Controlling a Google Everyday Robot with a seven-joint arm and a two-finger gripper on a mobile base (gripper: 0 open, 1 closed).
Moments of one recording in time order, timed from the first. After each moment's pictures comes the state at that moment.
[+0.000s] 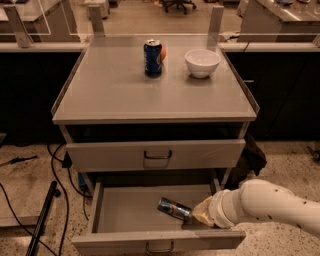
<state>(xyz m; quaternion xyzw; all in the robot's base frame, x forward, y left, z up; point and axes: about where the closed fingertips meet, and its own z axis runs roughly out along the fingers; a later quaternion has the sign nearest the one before) 0.443 -0.141 0.550 -0.46 0.84 0.13 0.25</state>
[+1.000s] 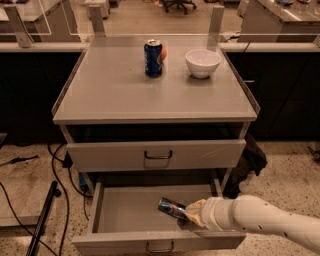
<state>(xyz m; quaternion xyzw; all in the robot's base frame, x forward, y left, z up) 0.473 -0.122 0.493 -0.44 0.82 0.15 0.32</state>
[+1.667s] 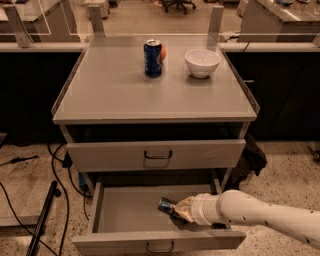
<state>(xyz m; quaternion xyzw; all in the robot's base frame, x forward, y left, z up) 0.498 -0.089 0.463 -0.47 0.80 0.17 0.33</state>
